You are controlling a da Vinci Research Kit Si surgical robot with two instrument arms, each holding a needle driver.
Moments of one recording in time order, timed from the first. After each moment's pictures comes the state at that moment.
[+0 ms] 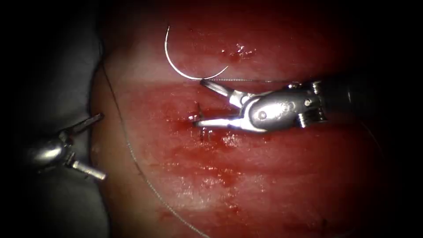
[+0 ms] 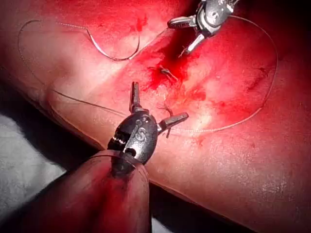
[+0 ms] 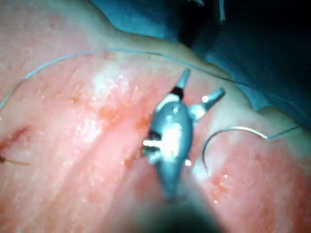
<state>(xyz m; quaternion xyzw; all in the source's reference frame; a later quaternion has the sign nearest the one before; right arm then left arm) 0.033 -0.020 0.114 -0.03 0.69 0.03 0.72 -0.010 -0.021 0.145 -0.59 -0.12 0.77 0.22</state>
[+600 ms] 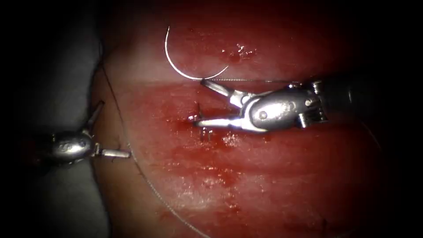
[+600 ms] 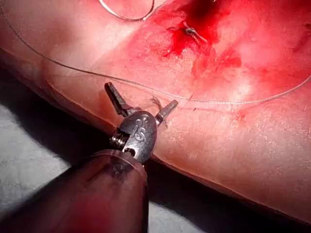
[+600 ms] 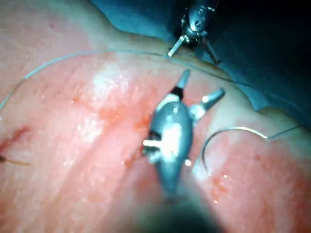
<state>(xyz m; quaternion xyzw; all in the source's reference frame) 0.033 -0.020 0.113 -0.03 0.69 0.03 0.72 -0.010 -0.025 0.160 -0.55 0.04 0.80 0.23</state>
